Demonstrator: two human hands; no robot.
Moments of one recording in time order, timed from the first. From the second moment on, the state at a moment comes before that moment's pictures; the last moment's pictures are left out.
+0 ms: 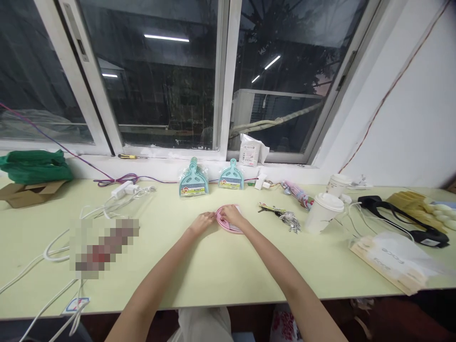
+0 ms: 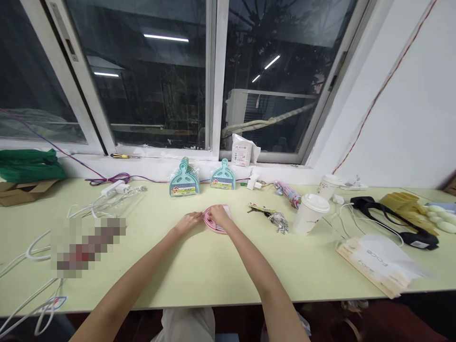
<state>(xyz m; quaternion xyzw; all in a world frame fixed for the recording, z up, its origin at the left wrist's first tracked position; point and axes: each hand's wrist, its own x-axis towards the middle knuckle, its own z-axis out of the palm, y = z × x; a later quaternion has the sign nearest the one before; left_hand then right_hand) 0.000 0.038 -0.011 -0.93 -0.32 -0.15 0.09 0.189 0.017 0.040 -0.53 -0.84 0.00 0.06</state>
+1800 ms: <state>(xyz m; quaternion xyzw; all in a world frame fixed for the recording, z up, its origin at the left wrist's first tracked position) 0.017 0.018 -0.007 -0.44 -0.33 -0.51 -0.67 0.179 -0.020 -0.011 -0.46 -0.76 0.18 0.43</state>
